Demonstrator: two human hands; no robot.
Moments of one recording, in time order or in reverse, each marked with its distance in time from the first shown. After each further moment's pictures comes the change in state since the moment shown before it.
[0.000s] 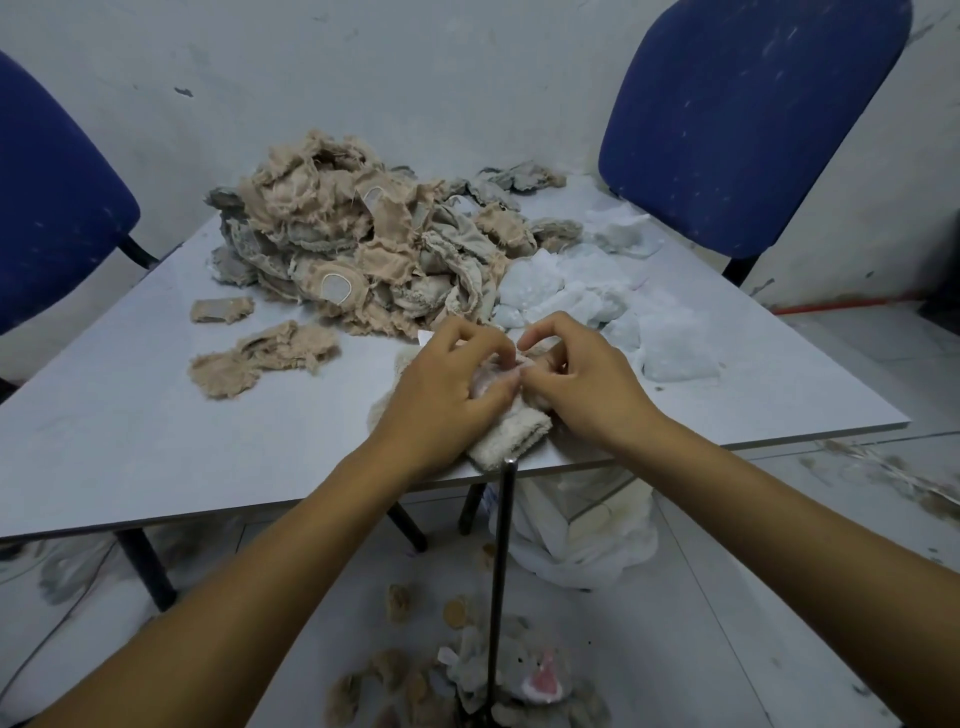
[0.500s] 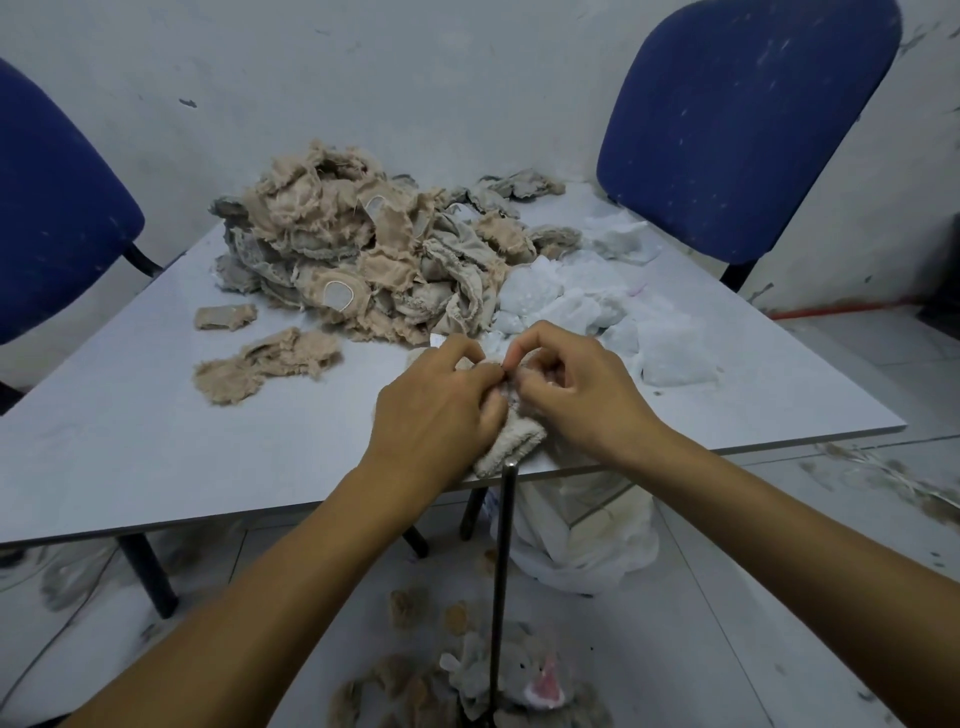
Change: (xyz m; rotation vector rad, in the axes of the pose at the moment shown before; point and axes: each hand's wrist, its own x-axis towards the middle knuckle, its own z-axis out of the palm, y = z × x) left_hand -0.010 0.012 -0.003 0.511 0.058 0.032; right_hand -0.008 -0.008 -0.001 0.034 -0.030 -0.154
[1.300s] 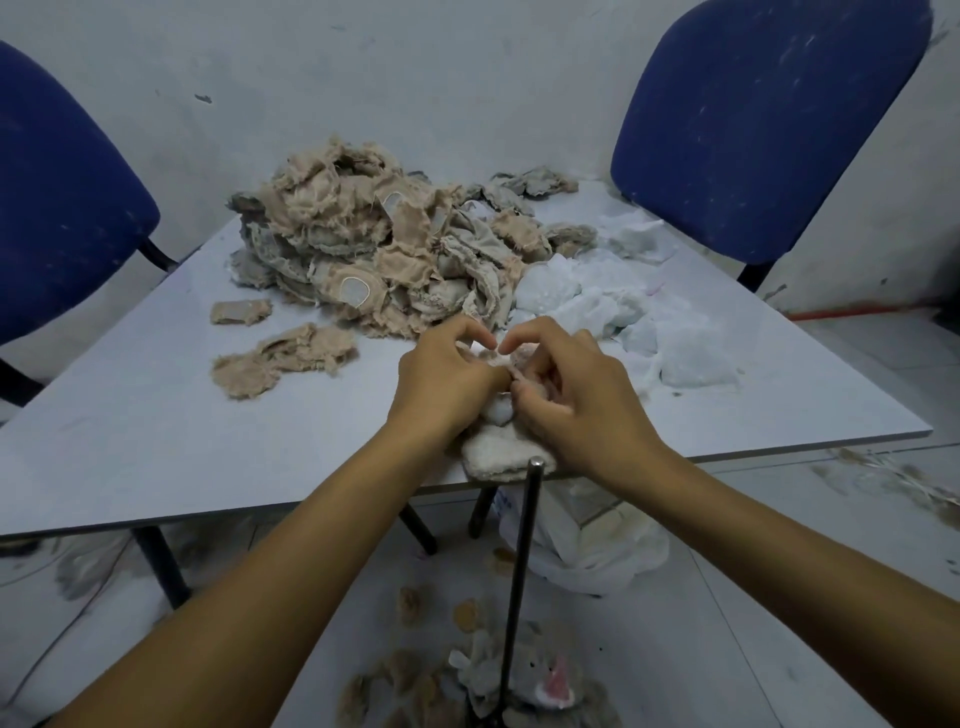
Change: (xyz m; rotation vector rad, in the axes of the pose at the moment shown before) left_hand 0.022 -0.004 -0.006 -0.780 -0.115 -0.645; right_hand -0.009 -0.008 0.015 -0.165 0.042 -0.181
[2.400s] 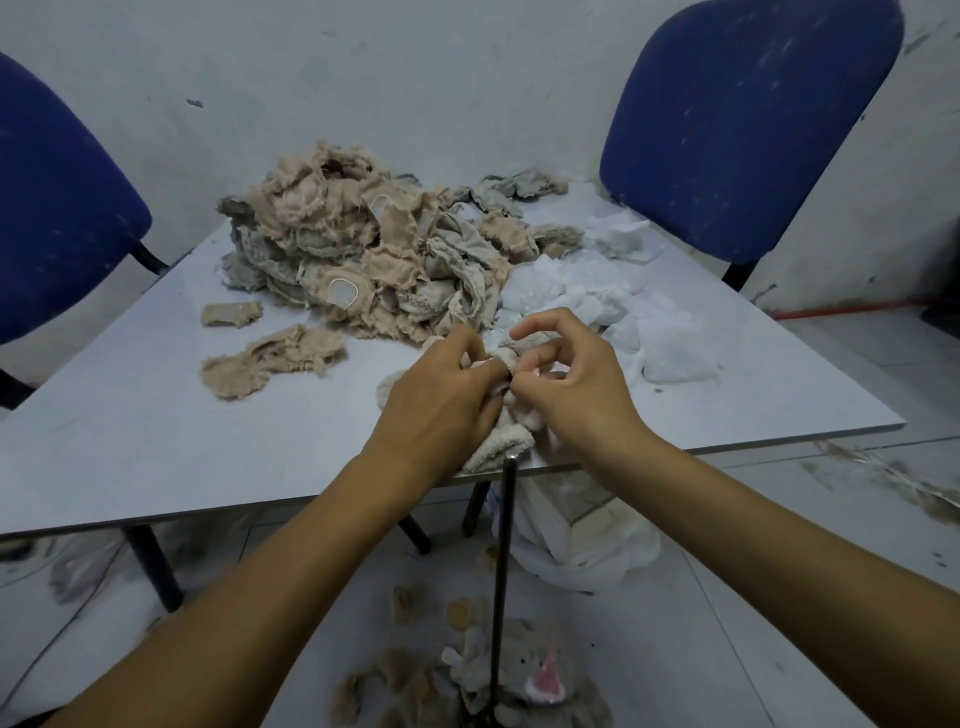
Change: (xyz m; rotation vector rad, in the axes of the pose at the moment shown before) left_hand -0.014 -0.017 0.002 0.709 0.011 0.779; right_hand 0.004 -0.002 -0.001 0.475 0.121 0.357
